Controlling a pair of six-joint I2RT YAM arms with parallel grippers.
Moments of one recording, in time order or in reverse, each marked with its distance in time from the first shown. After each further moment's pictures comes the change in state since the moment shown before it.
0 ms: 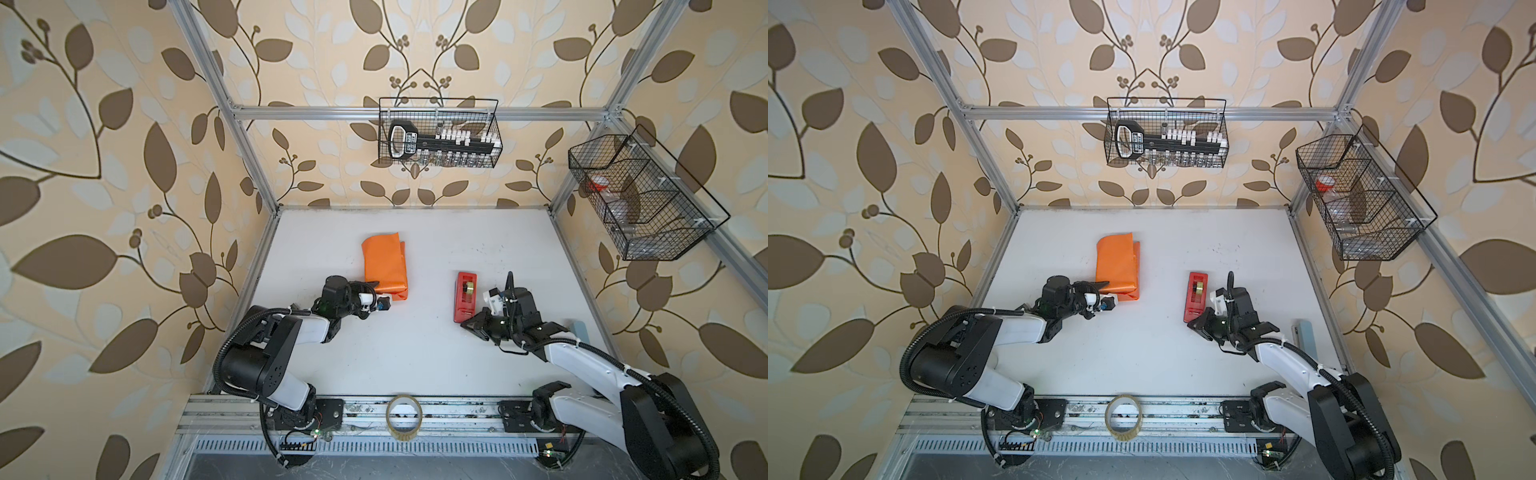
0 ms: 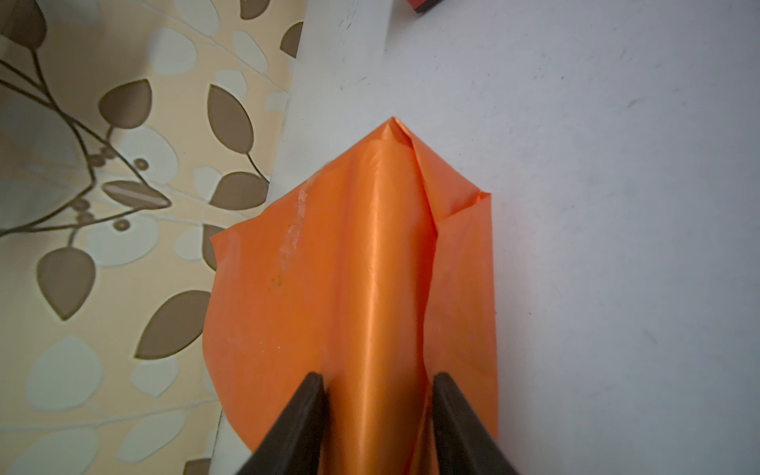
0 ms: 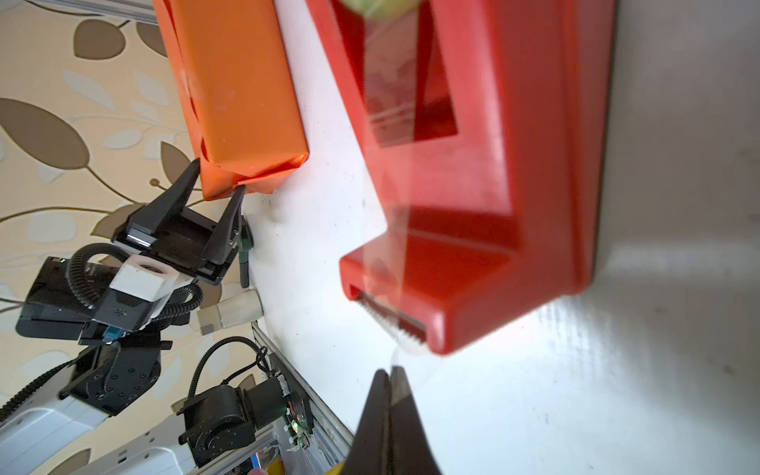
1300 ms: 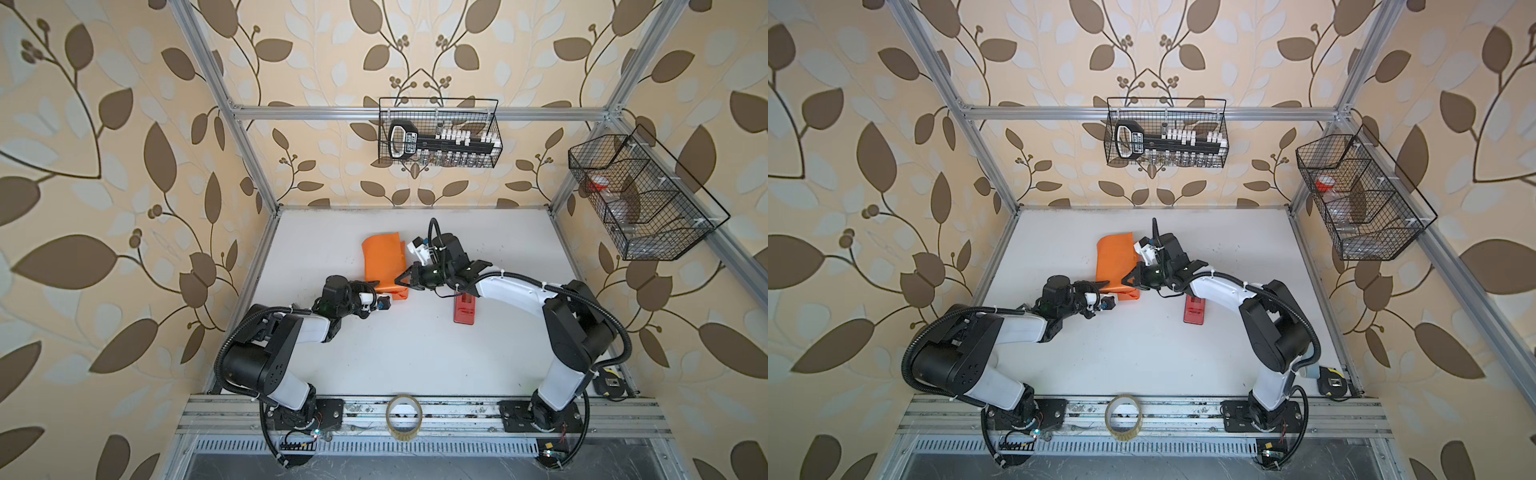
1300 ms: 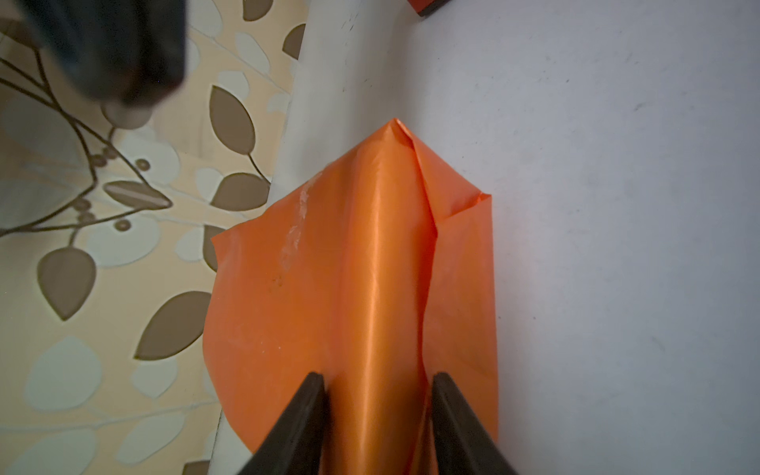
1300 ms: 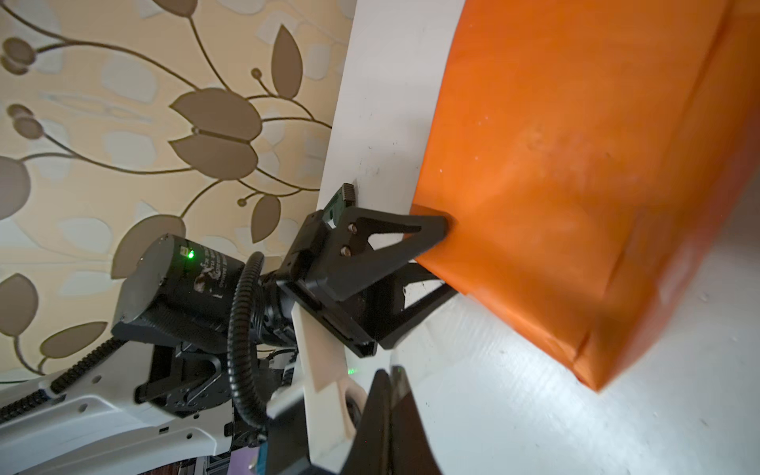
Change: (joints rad) left arm 0.000 0.011 0.003 0.014 0.003 -0.008; right arm 0.324 0.672 0.833 0.047 -0.080 -0.158
